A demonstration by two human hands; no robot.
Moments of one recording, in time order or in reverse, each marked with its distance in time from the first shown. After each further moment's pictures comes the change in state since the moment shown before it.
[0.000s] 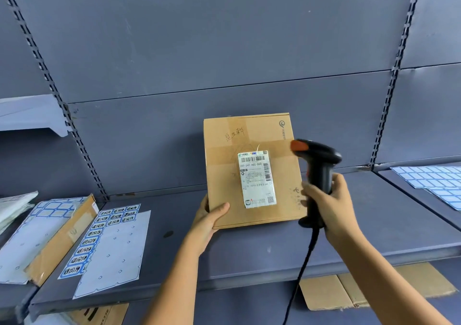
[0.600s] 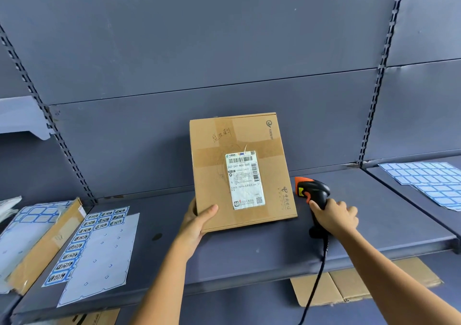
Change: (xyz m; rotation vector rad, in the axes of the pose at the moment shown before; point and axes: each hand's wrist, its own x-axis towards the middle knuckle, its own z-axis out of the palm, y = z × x) left_hand -0.005 0.002 0.004 0.034 0.027 0.004; right_hand 0.079 0.085 -0.062 -1.188 0.060 0.304
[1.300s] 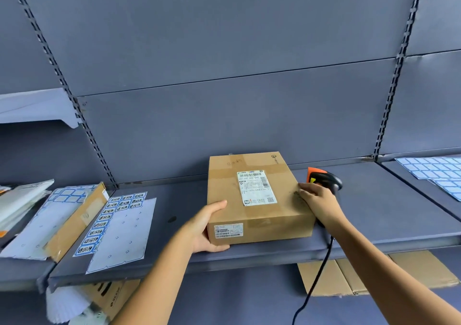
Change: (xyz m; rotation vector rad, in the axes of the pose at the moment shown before) left_hand -0.046 0.028 0.012 0.041 0.108 -0.593; right_hand -0.050 -0.033 -0.007 0.662 -0.162 -0.349
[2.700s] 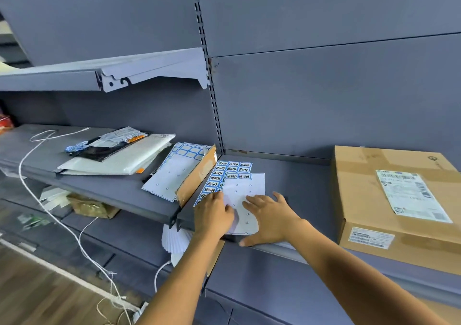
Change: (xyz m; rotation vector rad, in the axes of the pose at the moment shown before) left_hand -0.013 -0.048 -0.215 1.181 0.974 0.409; right_hand -0.072 -0.083 0.307 -1.087 -0.845 -0.828
